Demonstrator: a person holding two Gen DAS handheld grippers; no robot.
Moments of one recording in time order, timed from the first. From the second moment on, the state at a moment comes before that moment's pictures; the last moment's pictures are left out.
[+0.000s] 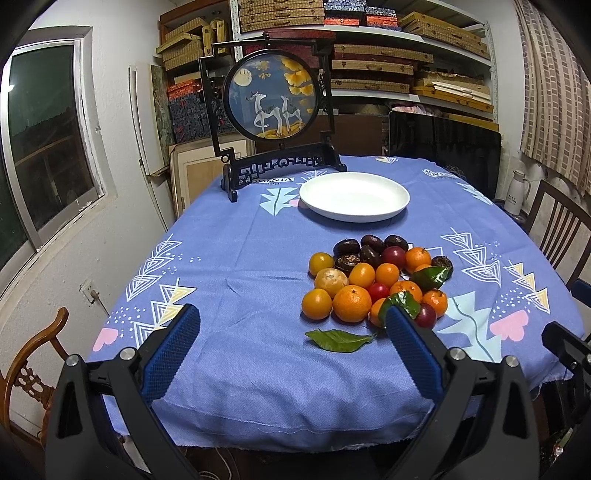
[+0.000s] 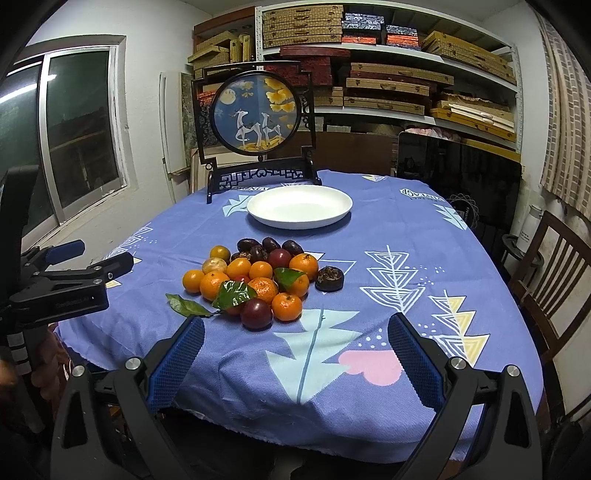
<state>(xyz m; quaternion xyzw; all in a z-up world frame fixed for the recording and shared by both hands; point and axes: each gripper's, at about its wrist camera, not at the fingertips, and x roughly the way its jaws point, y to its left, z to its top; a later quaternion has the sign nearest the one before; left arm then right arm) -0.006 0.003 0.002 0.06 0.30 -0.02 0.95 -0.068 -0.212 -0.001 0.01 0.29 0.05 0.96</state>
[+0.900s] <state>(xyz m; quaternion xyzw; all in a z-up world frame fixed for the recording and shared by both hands) 0.004 0.006 -0.009 0.06 0.31 -0.01 0.95 -0.052 -0.207 -0.020 -0.01 0.32 0.07 0.95</state>
